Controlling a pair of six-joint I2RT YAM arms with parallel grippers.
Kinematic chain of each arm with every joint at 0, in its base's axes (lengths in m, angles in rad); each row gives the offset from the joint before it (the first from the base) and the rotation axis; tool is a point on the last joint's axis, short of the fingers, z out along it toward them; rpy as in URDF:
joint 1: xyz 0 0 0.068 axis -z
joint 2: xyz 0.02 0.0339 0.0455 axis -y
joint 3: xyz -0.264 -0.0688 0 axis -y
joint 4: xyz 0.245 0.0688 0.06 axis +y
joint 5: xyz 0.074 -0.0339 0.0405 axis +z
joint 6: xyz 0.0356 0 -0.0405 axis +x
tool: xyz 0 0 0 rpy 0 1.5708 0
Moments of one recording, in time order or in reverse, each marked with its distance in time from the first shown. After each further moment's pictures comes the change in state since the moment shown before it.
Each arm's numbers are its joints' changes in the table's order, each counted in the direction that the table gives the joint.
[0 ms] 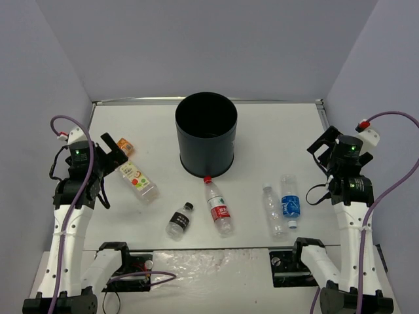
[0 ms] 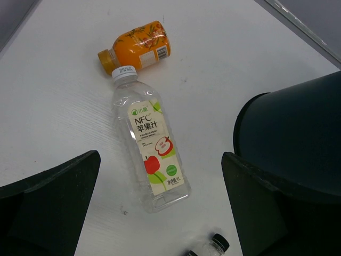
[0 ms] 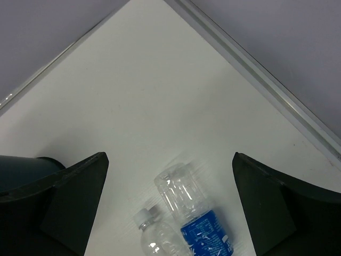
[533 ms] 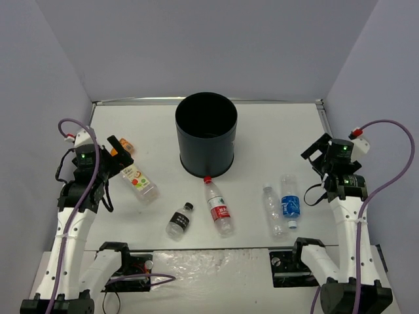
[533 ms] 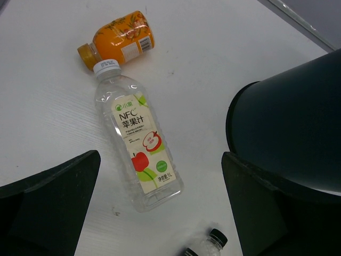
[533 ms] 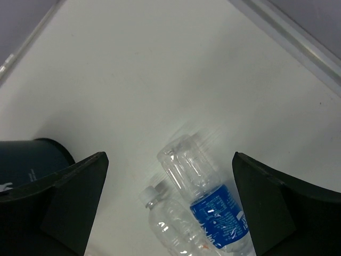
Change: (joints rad) left arm 0.051 0.033 -0.060 -0.056 -0.004 -0.006; right arm 0.000 -0.020 -0.067 0.032 0.064 0.131
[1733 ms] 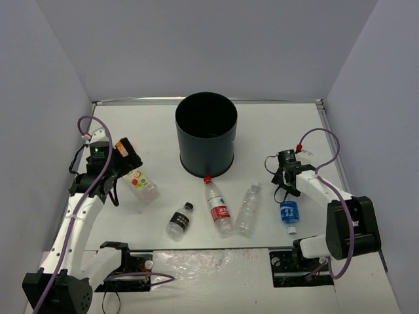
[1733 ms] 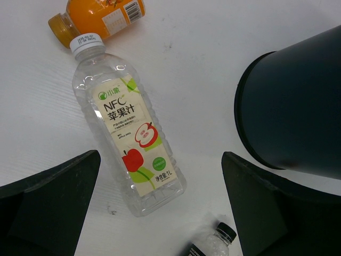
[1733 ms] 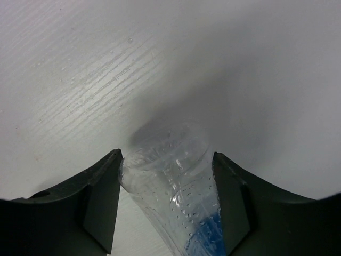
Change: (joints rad) left arm 0.035 -0.121 -0.069 -0.074 -0.055 0.011; right arm -0.289 -0.483 -0.278 -0.254 -0.135 0.044
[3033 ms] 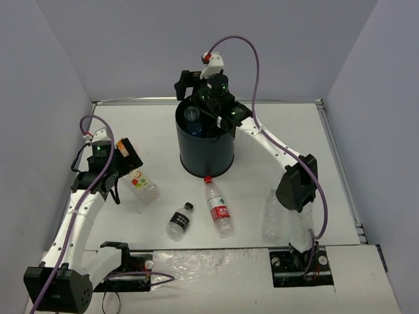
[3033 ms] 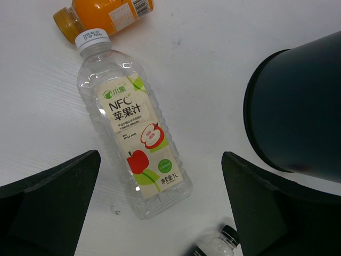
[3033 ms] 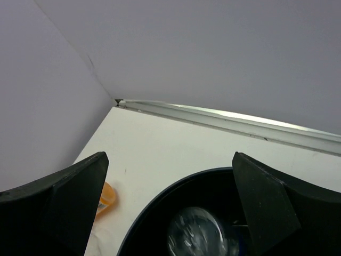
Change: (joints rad) left arm 0.000 -0.034 0.000 0.001 0.018 0.000; right arm -0.479 -0.647 1.299 -0.440 0.248 -0.344
